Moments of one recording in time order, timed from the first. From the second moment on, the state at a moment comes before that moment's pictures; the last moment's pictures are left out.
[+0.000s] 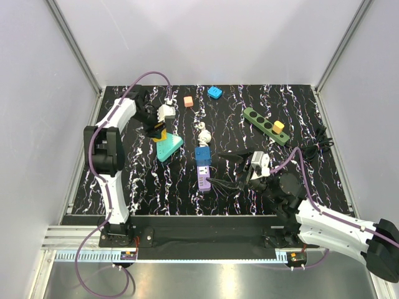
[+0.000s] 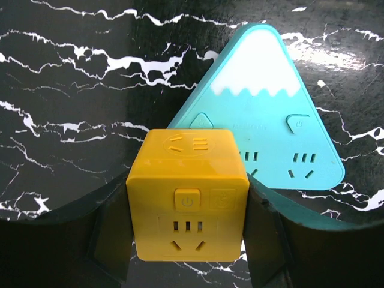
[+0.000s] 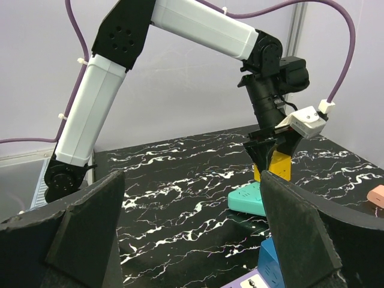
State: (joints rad) left arm -0.08 2.09 1.74 -0.99 0.60 1.27; right arm 0.91 0.81 0.34 0.86 -0.26 0.09
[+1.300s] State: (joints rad) left arm -0.13 2.07 1.70 -1.00 0.51 1.16; right arm 0.91 0.78 0.34 0.84 -0.24 0.08
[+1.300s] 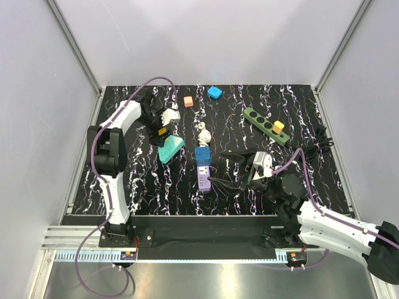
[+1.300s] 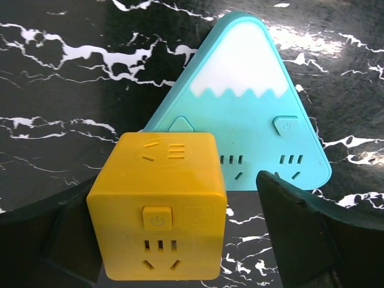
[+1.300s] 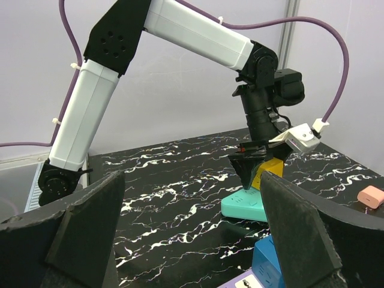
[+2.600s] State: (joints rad) left arm -0.13 1.48 1.59 -0.57 0.29 0.10; right arm 0.91 0.82 0.35 0.78 -0.22 0.08
